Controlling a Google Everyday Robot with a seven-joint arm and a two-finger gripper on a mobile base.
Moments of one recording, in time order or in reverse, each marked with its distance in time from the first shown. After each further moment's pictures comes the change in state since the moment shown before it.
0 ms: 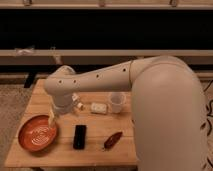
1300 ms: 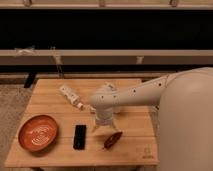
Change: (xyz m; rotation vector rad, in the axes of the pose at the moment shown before) arm -0.120 0.189 0.062 -0.164 -0.093 0.510
